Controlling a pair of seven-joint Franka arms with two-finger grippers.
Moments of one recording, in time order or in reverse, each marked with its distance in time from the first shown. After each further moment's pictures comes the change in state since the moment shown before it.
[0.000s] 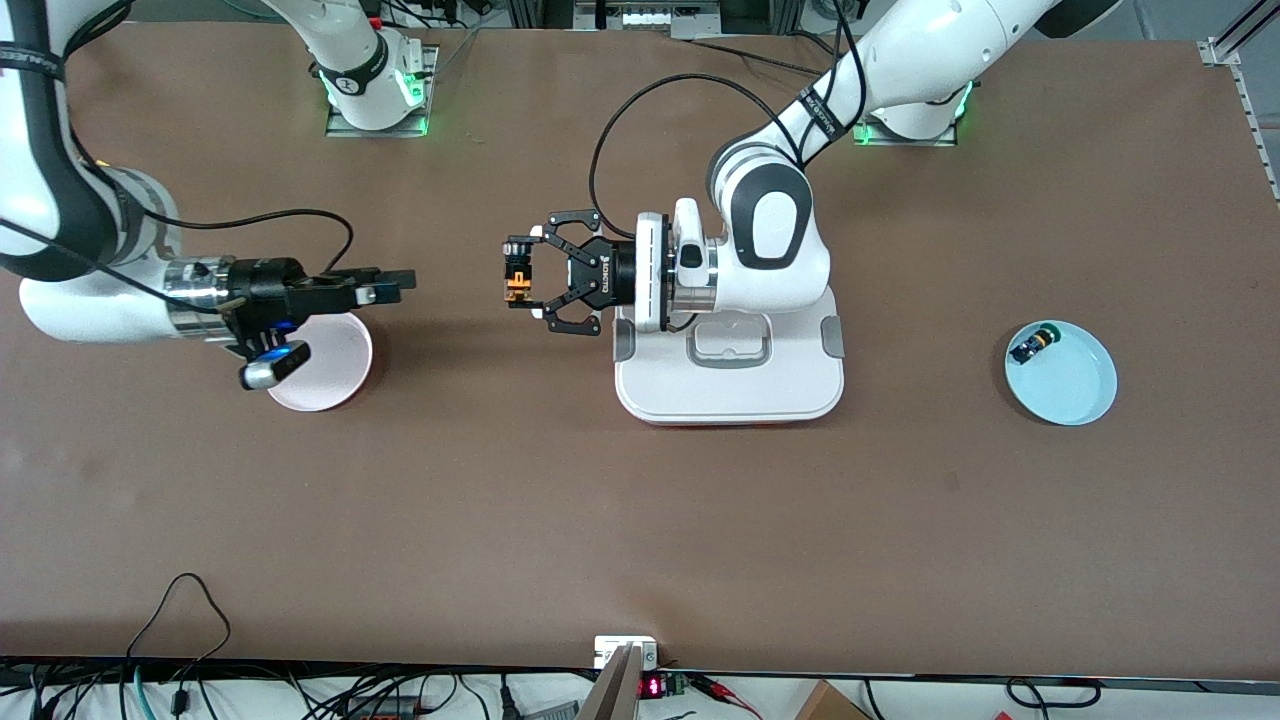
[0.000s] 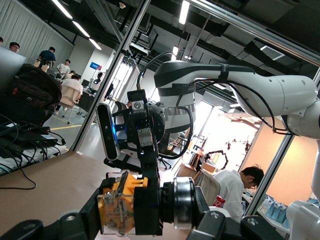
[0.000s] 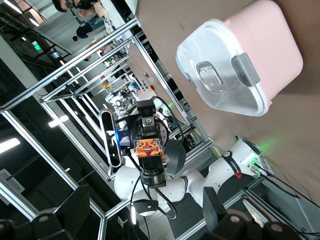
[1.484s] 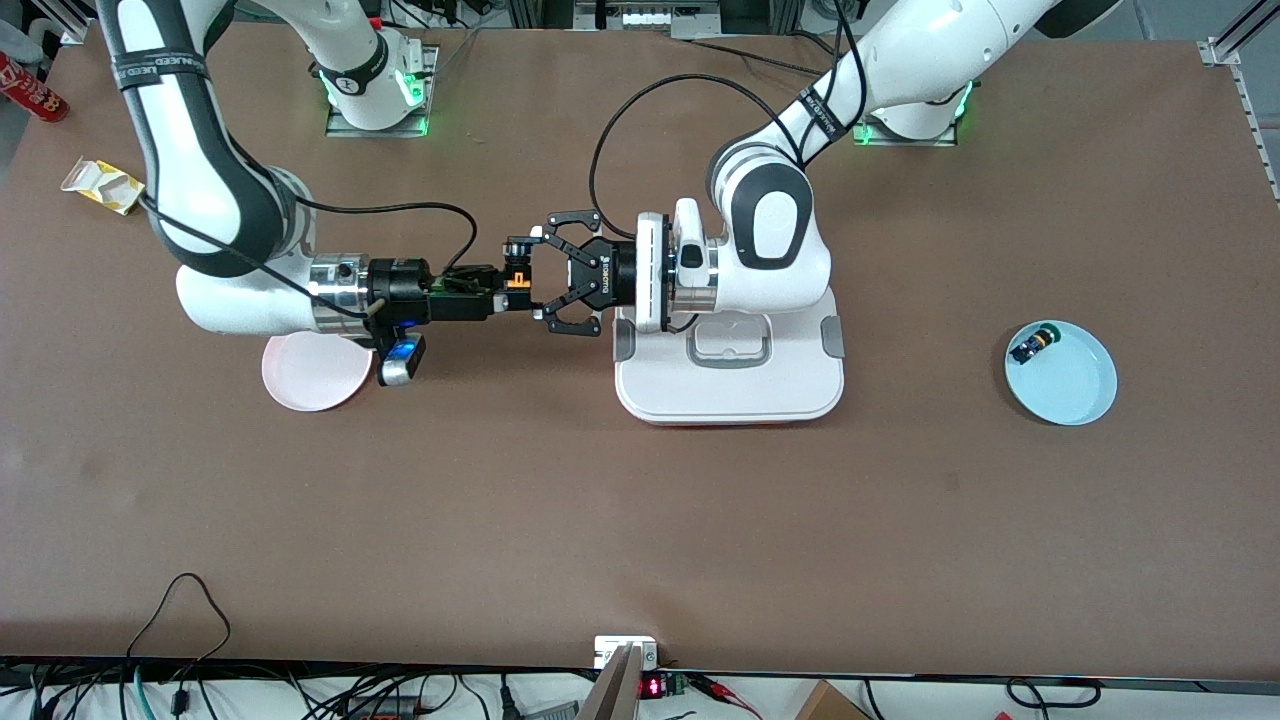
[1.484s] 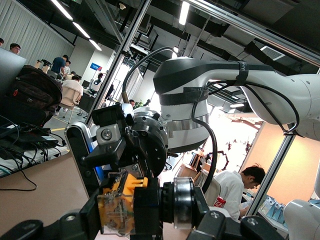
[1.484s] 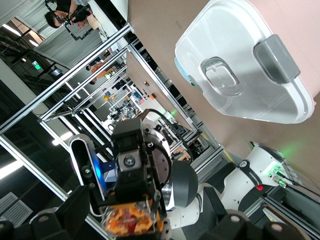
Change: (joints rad) left arm 0.000 0.000 0.000 0.004 0.000 0.001 0.000; right arm 0.197 0.028 -0.002 -0.019 0.144 0.205 0.066
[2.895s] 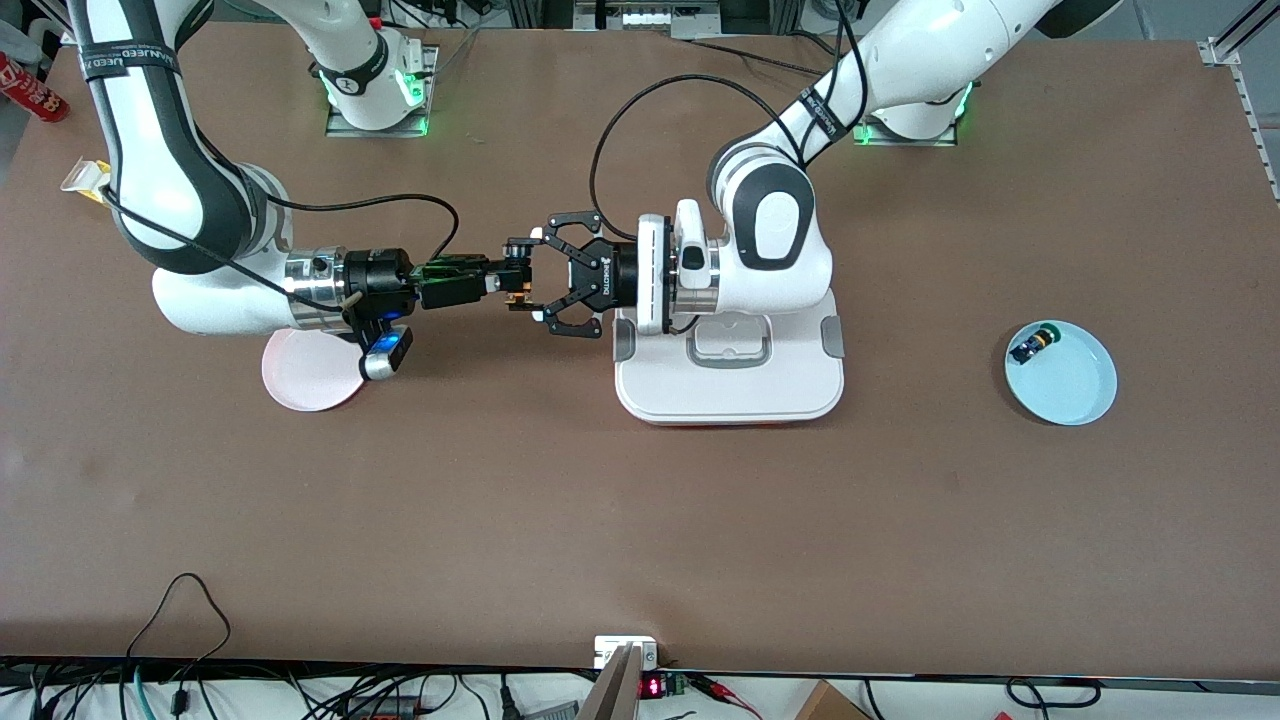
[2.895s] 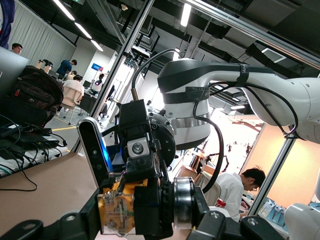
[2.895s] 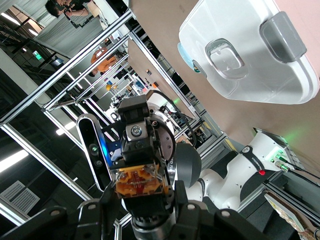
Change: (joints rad) left arm 0.002 0.000 0.000 0.005 -0.001 0.002 -0.015; right arm -0.018 -0.018 0.000 -0.003 -0.004 -0.065 0.016
